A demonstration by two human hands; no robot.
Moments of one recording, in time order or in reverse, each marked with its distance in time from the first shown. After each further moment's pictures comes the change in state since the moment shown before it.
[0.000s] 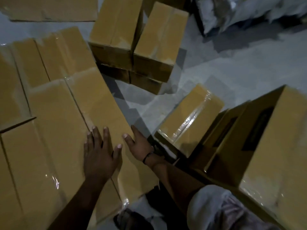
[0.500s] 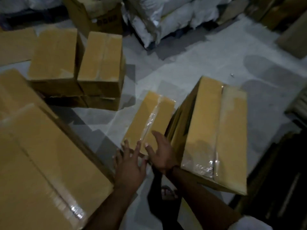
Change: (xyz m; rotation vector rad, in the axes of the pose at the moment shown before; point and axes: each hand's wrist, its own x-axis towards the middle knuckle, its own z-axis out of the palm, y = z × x) left_hand -0.080 0.242 -0.008 -0.163 -0.260 0.368; right_hand -0.174 0.098 -0.178 -0.149 0.649 -0.036
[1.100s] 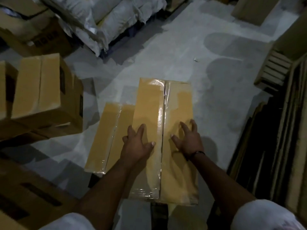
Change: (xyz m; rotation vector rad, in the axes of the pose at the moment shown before) left_hand 0.145 0.261 0.081 -0.041 -0.202 0.187; right_hand 0.033 0.264 -0.232 -0.150 0.159 0.496
